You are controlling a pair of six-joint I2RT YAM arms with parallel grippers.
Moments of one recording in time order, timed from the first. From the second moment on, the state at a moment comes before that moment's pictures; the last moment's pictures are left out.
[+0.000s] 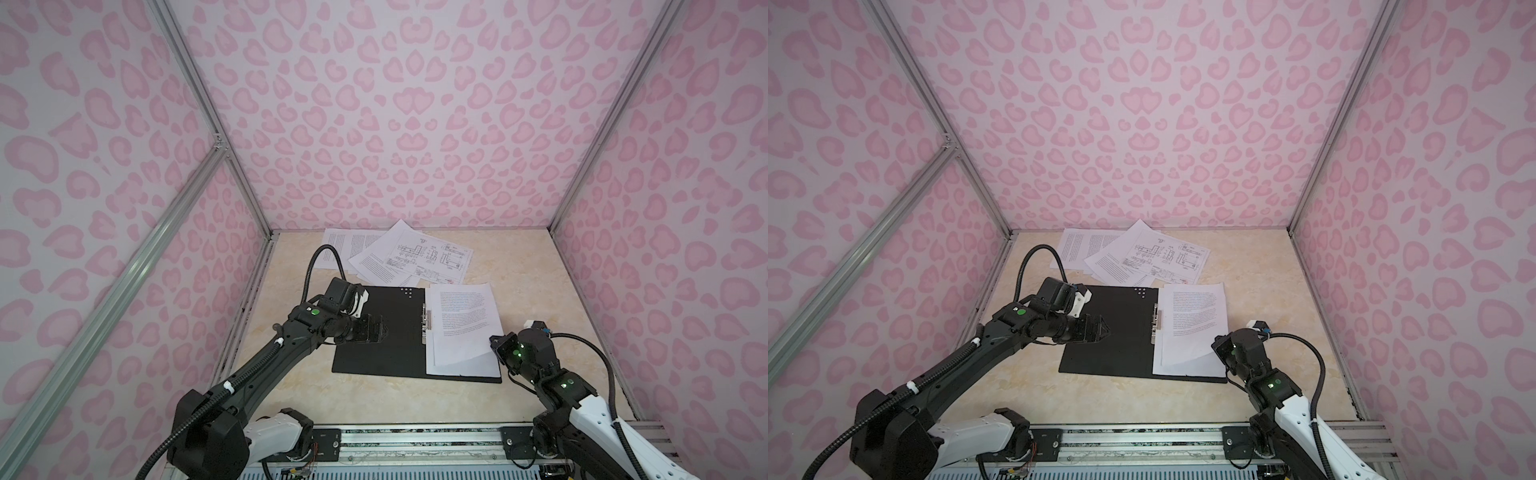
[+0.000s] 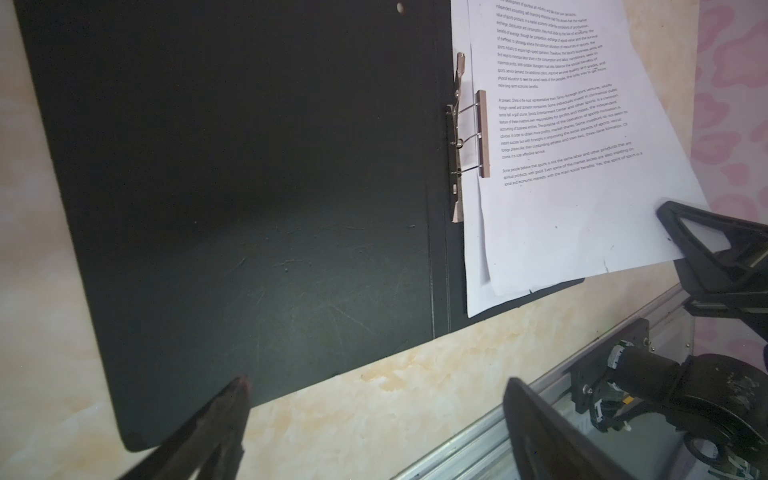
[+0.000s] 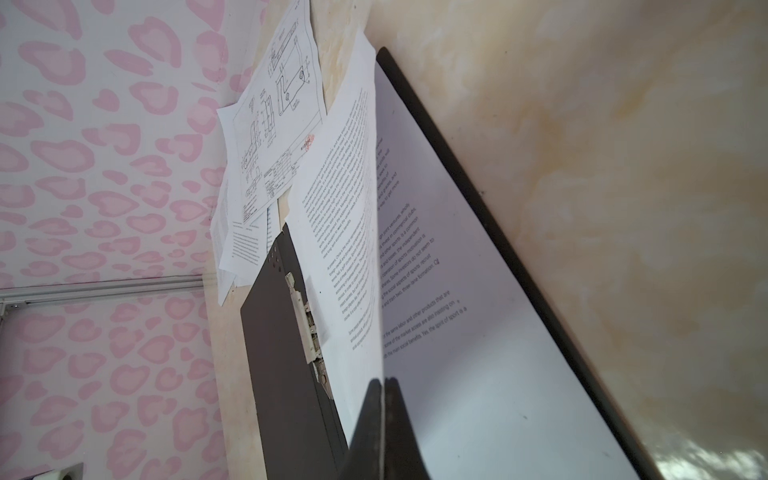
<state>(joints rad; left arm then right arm) -0.48 1.23 0.92 -0.77 0.30 -0.44 0.43 0.64 0.28 -0.28 0.07 1.26</state>
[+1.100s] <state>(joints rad) -0.47 1.26 0.94 -0.80 0.28 -0.40 0.51 0.67 0.27 -0.36 0.07 1.30</state>
